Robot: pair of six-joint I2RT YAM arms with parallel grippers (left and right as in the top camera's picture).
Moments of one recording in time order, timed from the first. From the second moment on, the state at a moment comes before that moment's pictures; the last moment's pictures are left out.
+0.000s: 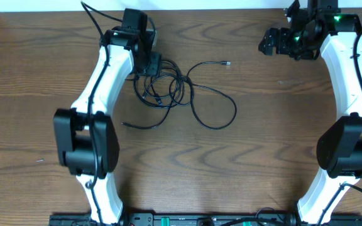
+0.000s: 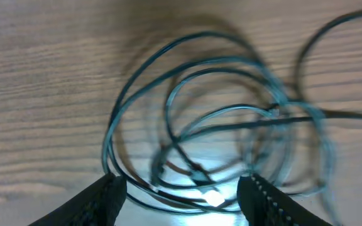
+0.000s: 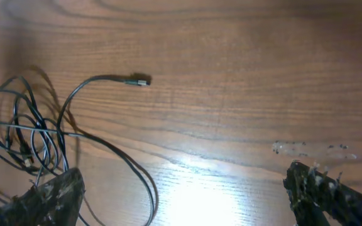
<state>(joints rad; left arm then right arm) -0.17 2.03 1.73 -0.94 0.07 0.01 -0.01 2.02 1.92 -1.05 -0.31 0.09</state>
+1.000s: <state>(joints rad) -0.13 1.96 1.73 -0.80 0.38 0.00 0.01 2.02 1.92 -1.05 -0.31 0.09</state>
